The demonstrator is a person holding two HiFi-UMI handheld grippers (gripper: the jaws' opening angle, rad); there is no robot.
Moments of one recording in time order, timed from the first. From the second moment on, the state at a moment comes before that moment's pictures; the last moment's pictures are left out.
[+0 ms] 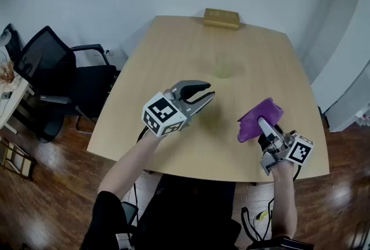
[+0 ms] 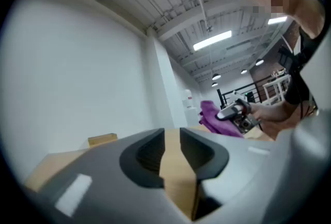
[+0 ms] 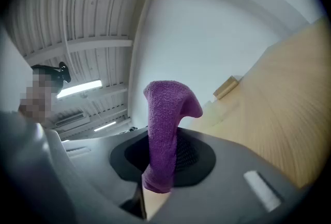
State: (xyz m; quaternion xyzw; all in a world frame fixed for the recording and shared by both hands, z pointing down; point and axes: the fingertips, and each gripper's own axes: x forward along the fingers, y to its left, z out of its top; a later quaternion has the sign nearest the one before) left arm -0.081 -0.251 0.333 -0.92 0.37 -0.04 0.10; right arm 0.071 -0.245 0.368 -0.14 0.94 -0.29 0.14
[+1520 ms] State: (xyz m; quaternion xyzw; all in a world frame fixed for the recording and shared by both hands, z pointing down) left arm -0.043 -0.251 0.337 -0.97 0.22 0.13 -0.02; right arm 0.039 -0.295 0.278 -0.36 0.93 0.05 0.07
